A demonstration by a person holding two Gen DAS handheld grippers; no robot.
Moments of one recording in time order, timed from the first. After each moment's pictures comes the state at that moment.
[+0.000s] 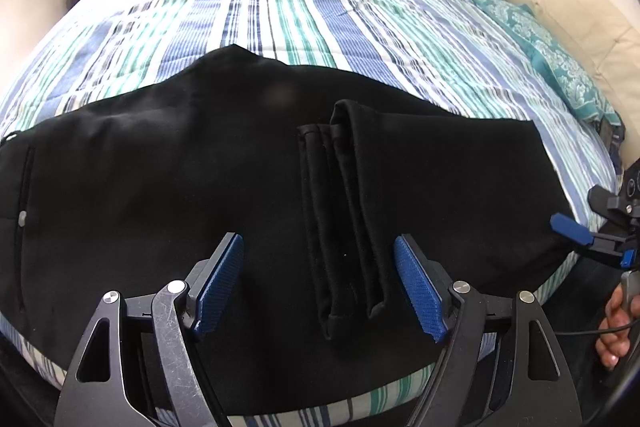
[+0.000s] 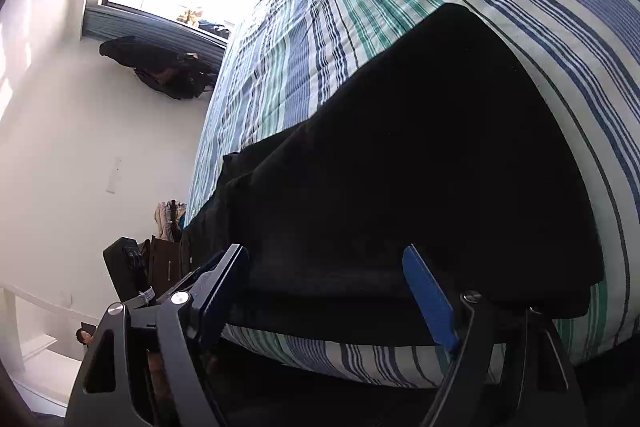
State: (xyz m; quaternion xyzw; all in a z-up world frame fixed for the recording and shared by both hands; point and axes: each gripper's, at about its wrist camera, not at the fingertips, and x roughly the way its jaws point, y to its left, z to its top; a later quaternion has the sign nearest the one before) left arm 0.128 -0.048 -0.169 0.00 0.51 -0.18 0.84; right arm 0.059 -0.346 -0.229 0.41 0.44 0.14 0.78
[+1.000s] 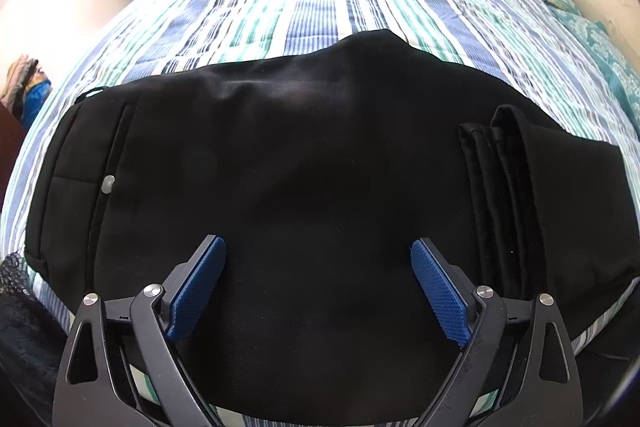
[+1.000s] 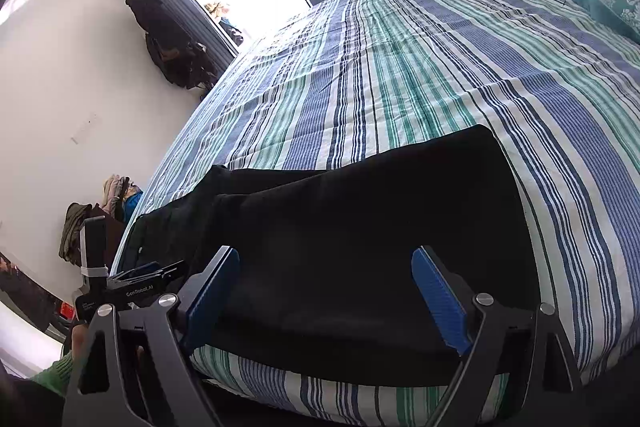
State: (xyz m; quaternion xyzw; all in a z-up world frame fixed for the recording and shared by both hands) left arm 0.139 0.008 -0.193 0.03 0.52 -0.03 0.85; right arm 0.054 -0.319 -0.192 0.23 0.40 0.09 0.88
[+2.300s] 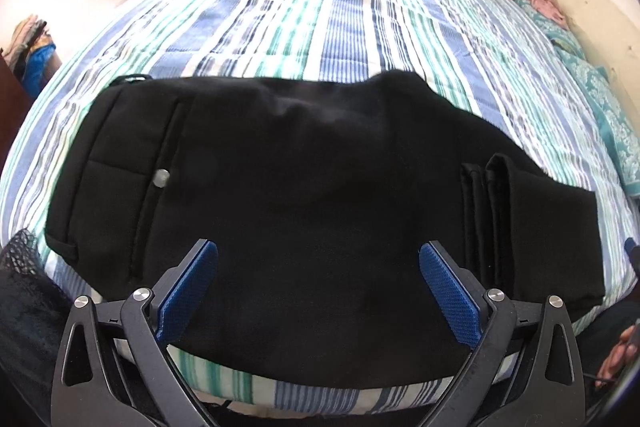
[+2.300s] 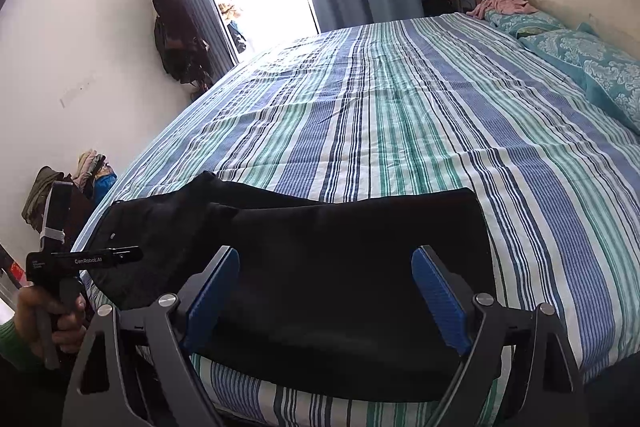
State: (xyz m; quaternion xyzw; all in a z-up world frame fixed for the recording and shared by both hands) left arm 0.133 0.059 -0.152 -0.05 0.52 -0.04 0.85; right arm 0.043 -0.301 -0.161 0.12 0.35 0.05 0.93
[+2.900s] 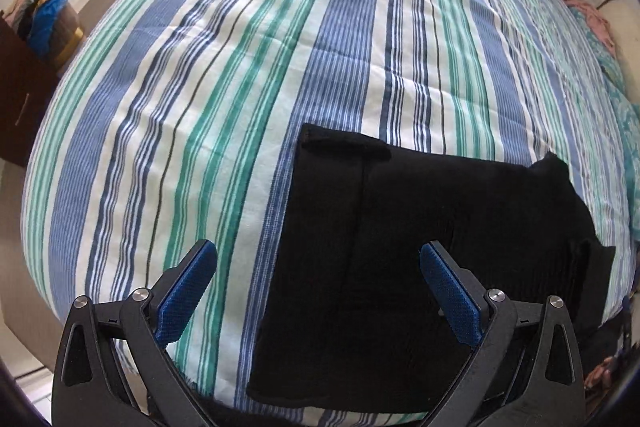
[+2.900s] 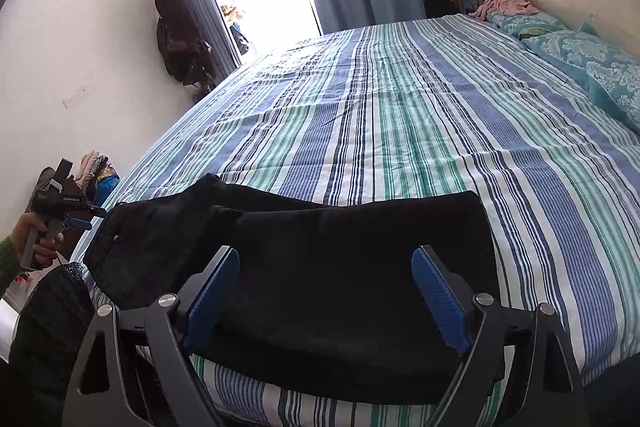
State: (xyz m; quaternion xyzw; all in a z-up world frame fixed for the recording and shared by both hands) left arm 0.232 0.222 -0.185 -0.08 0.63 0.00 0.78; right arm 0.043 -0.298 -0.161 0.12 0.35 0.06 0.93
